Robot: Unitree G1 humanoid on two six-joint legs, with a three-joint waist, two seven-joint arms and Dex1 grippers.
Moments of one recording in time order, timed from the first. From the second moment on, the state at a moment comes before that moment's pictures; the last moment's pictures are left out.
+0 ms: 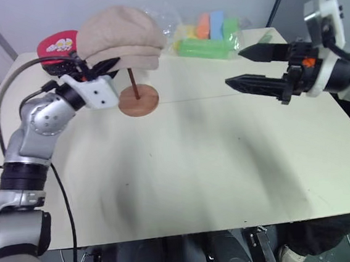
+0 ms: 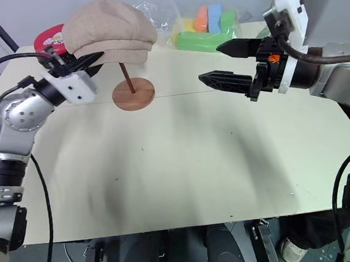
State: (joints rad) left arm -0.79 0.80 -0.09 0.40 0.23 -0.64 -0.44; right arm -0.77 -0.95 -0.24 -0.35 0.99 1.04 0.72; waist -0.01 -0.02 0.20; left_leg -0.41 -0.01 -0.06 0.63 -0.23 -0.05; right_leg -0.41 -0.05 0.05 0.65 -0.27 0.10
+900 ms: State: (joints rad) left arm -1.08 0.81 -0.18 1.13 0.34 -1.24 -0.49; right arm -0.77 -0.96 -0.18 -0.29 0.87 1.00 0.77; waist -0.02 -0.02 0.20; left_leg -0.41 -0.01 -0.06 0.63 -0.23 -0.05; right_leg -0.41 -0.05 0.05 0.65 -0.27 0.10
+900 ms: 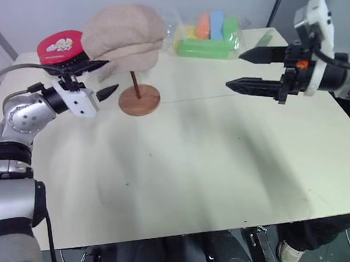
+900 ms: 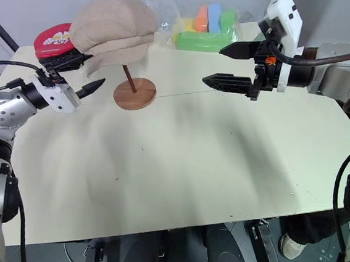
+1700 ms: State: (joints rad) left arm -0.17 1.21 0.61 -0.07 -0.95 0.55 -0.74; right arm -0.87 -0.97 -0.10 0.05 0.69 0.84 1.02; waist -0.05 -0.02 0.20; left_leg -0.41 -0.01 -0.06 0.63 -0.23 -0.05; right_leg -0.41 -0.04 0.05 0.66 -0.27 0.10
